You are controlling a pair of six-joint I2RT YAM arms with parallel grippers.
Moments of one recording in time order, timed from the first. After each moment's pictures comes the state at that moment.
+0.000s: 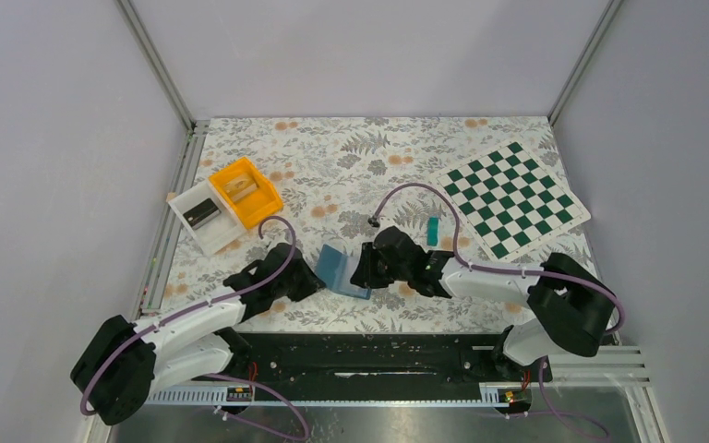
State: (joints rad) left arm -0.70 1.01 0.37 -0.18 -0.03 -1.11; right arm 0.97 1.47 0.73 0.06 -0.09 0.82
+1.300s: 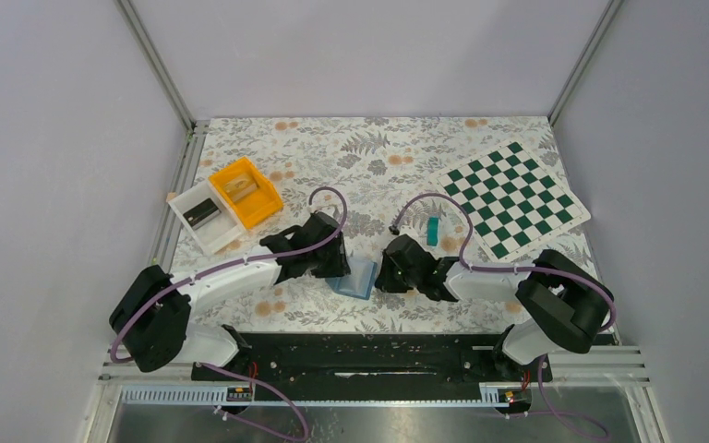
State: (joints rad) left arm -0.80 1.35 0.78 -0.35 0.02 -0.78; right arm 0.90 1.51 0.61 0.05 0.05 0.82
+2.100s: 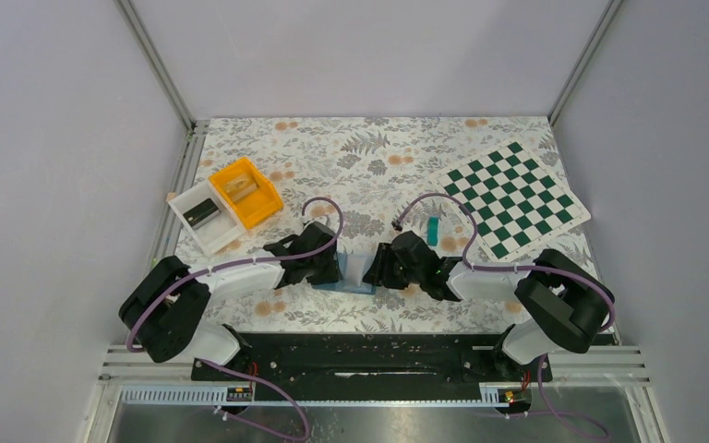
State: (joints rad) left arm -0.76 1.42 0.65 -0.24 -0.05 -0.80; right arm 0.86 1.51 0.57 0.19 -0.05 0.91
